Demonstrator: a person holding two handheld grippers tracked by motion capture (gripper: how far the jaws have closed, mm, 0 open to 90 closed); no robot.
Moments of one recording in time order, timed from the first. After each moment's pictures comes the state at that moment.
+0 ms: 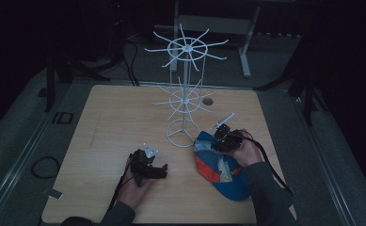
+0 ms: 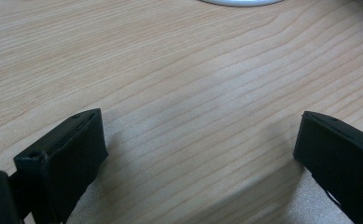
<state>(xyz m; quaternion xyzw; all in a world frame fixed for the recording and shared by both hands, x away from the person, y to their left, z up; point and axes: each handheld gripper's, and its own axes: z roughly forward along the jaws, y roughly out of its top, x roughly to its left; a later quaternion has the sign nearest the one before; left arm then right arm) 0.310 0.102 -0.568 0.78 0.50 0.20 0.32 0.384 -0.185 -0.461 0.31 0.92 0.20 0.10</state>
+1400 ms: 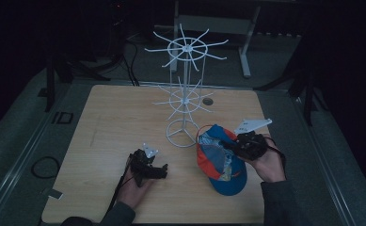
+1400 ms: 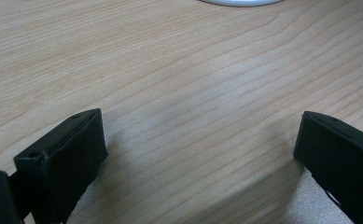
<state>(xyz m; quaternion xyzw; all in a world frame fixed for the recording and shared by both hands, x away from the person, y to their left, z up) 0.310 0.102 -0.568 0.78 0.50 0.20 0.32 0.320 -0.224 -0.397 0.29 0.88 0.35 0.15</state>
